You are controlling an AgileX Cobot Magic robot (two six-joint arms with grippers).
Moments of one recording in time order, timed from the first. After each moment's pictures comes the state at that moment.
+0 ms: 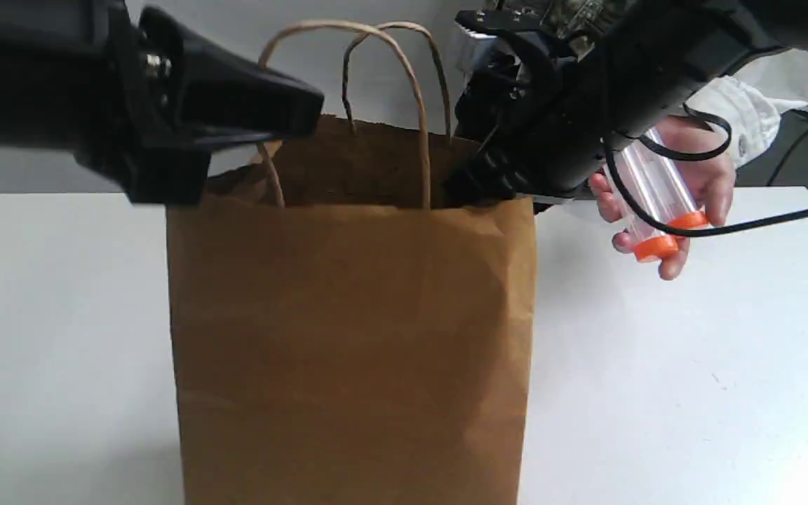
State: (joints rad) left arm -0.40 1.25 -1.17 -0.95 0.74 1.03; right arm 0.33 1.84 -1.60 0.57 1.07 -0.64
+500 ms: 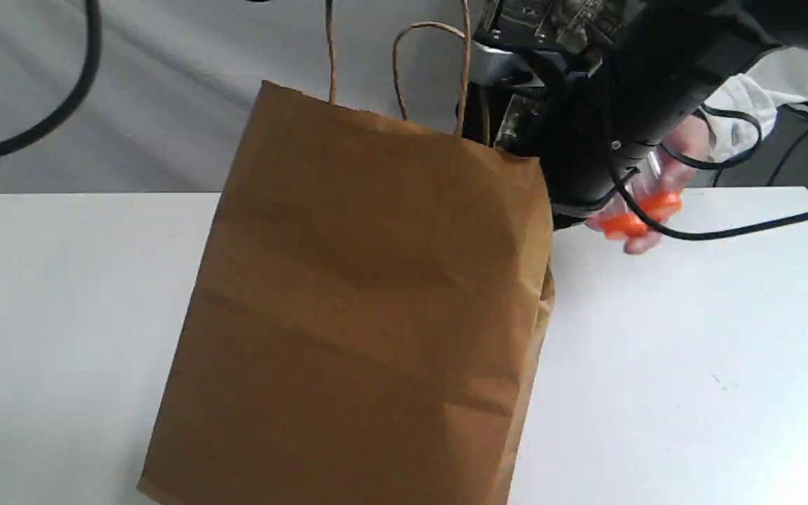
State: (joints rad) left arm -0.40 1.58 -1.63 -0.79 0.88 0.85; right arm 0.33 1.84 -1.60 0.40 1.11 -0.36
